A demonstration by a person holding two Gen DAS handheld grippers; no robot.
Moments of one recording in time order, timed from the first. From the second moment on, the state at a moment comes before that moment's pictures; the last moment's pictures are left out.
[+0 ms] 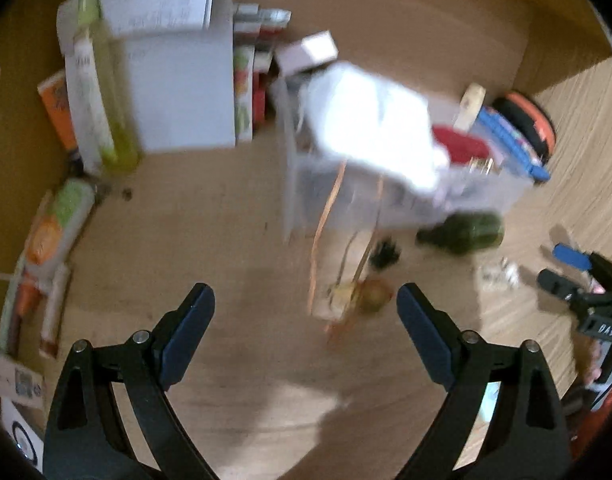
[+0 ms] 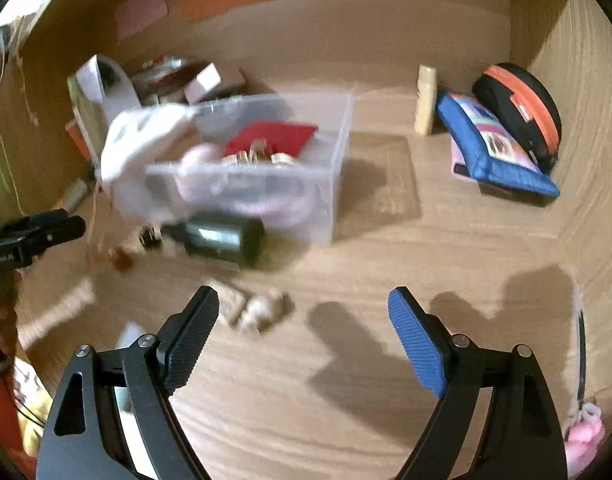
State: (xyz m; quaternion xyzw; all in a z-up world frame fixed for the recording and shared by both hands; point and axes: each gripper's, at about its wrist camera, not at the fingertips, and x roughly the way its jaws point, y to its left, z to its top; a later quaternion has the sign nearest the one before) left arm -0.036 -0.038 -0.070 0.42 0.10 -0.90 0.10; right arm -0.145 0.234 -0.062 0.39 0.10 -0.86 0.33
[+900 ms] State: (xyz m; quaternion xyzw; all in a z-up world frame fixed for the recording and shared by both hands) left arm -0.063 -0.014 -0.095 0.44 0.05 -0.89 0.09; right arm -0.154 0.198 -0.087 0.40 0.17 -0.82 0.38
